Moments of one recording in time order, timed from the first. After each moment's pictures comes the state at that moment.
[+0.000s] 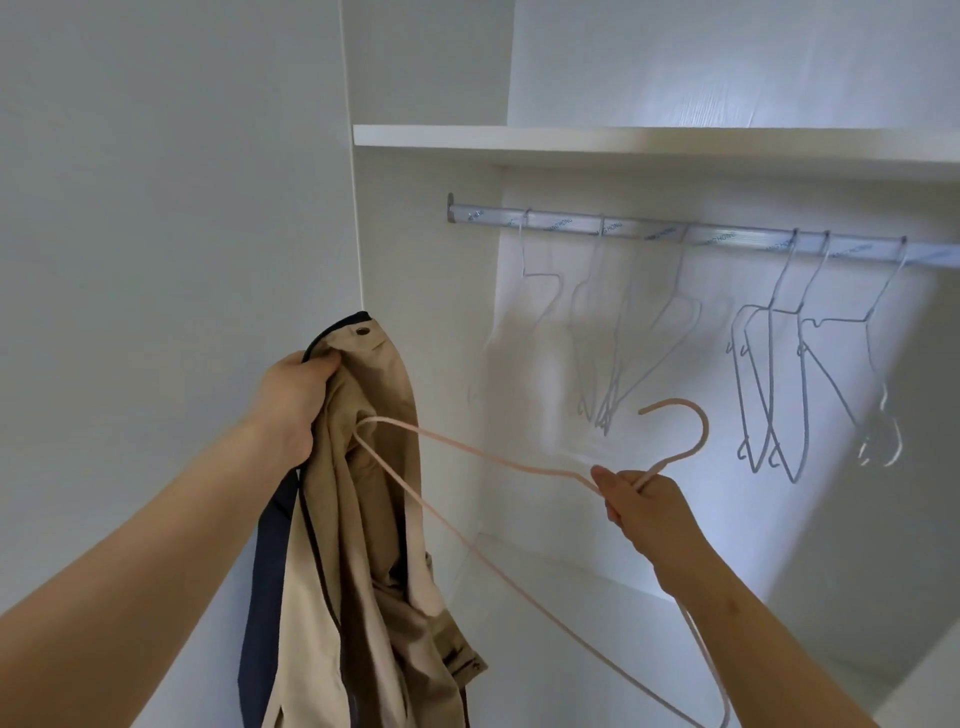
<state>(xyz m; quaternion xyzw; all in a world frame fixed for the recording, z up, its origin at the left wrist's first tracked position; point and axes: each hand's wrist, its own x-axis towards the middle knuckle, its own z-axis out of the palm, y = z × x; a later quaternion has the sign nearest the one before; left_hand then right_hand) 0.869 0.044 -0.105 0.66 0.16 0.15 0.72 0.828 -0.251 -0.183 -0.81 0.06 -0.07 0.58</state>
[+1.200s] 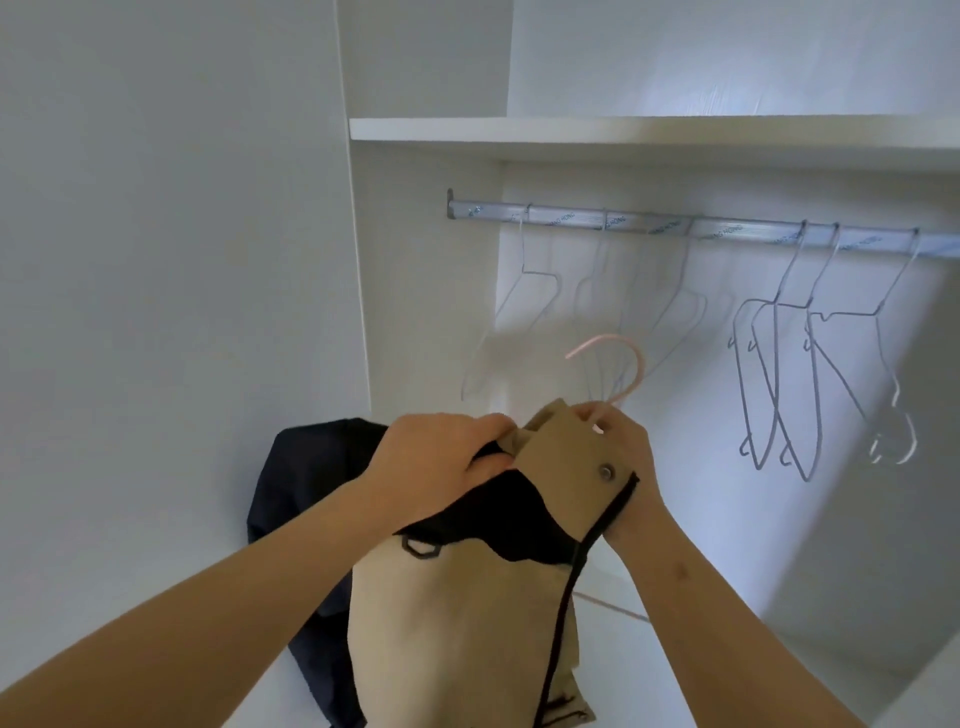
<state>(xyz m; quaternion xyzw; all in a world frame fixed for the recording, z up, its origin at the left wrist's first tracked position) 0.850 -0.029 -0.140 0.92 -0.29 0.24 0.07 0.839 -0.195 -0.143 -0.69 0.02 -0.14 0.71</state>
